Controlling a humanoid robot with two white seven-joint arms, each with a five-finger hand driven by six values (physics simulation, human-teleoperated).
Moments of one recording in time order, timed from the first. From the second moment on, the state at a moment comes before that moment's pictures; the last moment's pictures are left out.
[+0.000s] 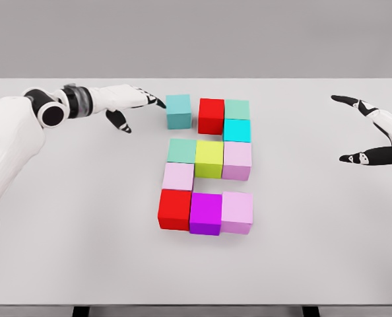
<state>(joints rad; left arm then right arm) -0.98 0.34 -0.77 -0.68 -0.61 -0.61 -0.44 -0.20 -0.91 0.31 -1.41 -0.17 -0.61 0.24</state>
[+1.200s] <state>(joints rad) -1.02 0.30 -0.77 -0.65 -0.61 -0.61 -0.44 -0.19 -0.91 0.31 -1.39 -0.17 -0.61 0.24</state>
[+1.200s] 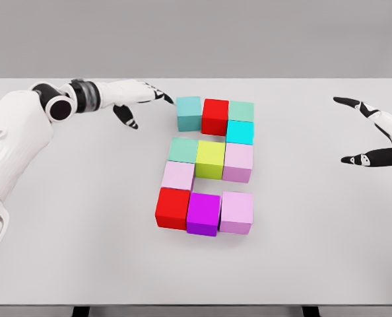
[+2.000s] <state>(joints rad) -0.92 0.59 -0.76 -0.83 -0.41 -0.61 -0.43 -0.19 -0.91 0.31 -1.40 -0.18 -0.61 0.24</state>
